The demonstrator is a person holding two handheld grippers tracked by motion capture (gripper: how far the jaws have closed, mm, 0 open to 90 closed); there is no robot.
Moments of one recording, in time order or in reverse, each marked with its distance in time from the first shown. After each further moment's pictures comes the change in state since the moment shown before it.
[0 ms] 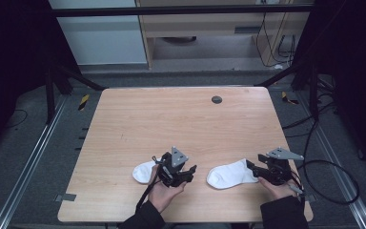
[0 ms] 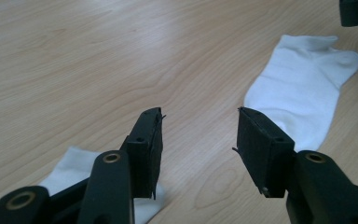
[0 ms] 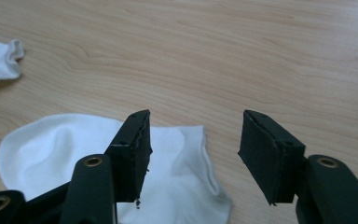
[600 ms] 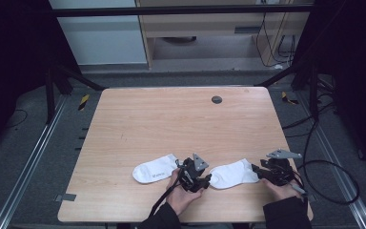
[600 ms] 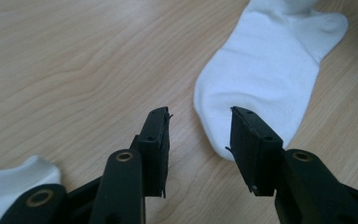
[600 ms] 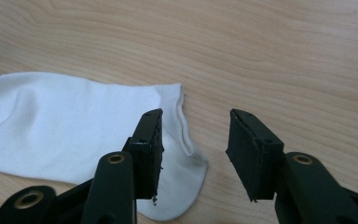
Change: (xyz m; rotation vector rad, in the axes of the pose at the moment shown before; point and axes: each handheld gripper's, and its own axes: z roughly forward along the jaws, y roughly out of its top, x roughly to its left) left arm -0.035 -0.002 0.044 0.124 -0.064 0.014; right arm -0.011 -0.008 0.005 0.147 -0.032 -0.004
